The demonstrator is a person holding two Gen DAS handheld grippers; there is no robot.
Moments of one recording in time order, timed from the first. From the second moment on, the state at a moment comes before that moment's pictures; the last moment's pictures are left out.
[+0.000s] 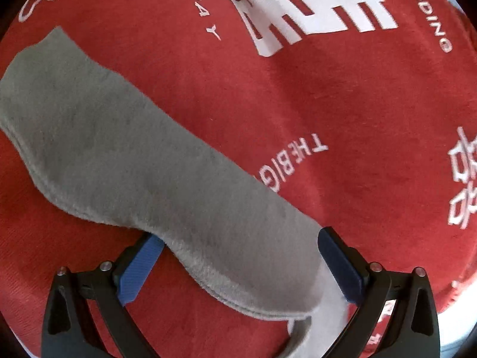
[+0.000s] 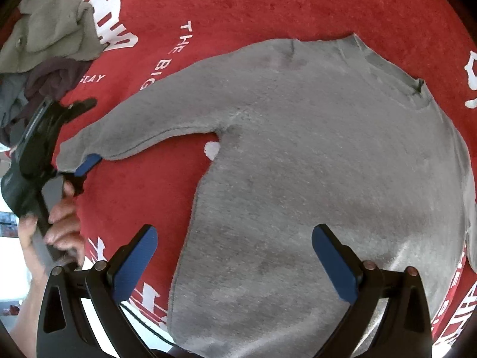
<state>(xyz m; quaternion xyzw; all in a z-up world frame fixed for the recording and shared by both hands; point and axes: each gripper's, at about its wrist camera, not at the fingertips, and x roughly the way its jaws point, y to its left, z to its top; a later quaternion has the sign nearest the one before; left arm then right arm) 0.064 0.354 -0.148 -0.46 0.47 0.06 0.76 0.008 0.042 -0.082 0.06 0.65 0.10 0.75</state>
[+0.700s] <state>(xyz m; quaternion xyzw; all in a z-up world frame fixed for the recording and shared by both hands) 0.109 0.166 -0.020 -0.18 0.43 -0.15 0.87 -0.017 -0.069 -0.065 0.16 0.62 0.02 0.77</state>
